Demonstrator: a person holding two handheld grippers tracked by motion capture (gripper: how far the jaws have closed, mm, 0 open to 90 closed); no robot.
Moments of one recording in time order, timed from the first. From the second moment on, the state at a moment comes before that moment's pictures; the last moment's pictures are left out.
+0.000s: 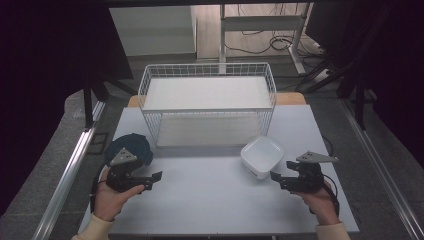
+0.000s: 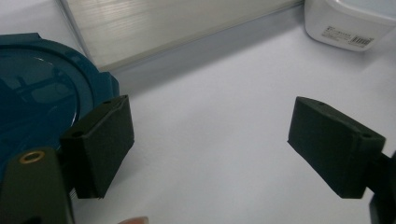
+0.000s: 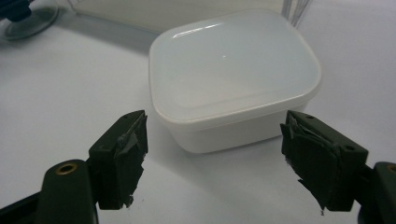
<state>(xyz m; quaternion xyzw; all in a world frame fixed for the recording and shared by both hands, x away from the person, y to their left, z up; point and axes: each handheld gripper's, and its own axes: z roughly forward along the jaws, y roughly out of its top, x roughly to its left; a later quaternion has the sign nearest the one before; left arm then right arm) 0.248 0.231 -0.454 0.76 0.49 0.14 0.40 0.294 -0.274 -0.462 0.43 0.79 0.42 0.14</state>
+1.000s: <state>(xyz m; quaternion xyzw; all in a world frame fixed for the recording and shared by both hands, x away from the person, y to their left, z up) 0.312 0.308 -0.434 0.73 0.55 0.14 0.39 0.295 -0.275 -0.458 0.43 0.78 0.43 0.14</state>
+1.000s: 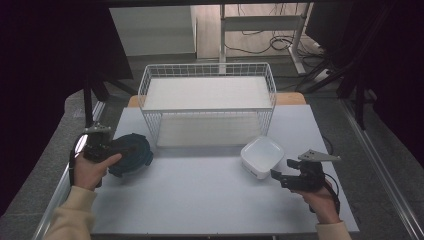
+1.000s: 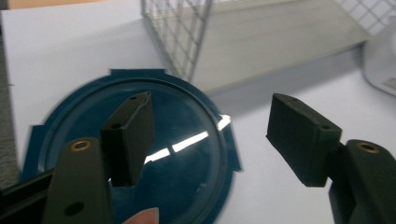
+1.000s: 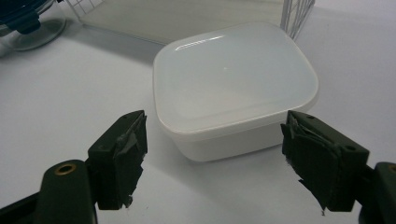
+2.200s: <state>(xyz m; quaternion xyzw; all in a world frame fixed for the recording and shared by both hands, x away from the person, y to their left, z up) 0.389 0.362 -0.449 0.71 0.60 0.15 0.32 0.297 -0.277 -0.462 0.44 0.78 0.42 0.15</state>
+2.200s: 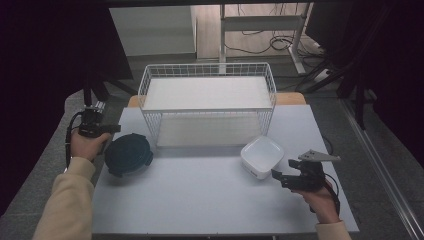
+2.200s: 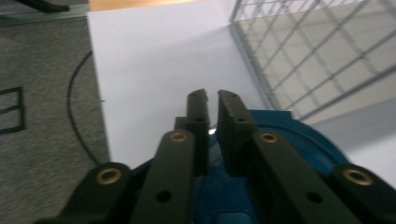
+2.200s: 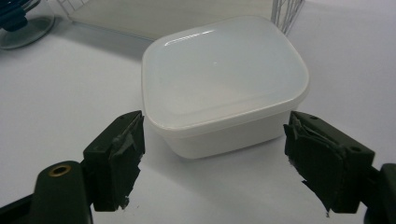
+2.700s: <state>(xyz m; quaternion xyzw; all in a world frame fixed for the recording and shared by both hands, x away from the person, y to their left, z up) 0.399 0.366 -0.470 0.75 0.59 0.15 0.25 0.298 -0.277 -0.464 0.44 0.78 0.42 0.15</state>
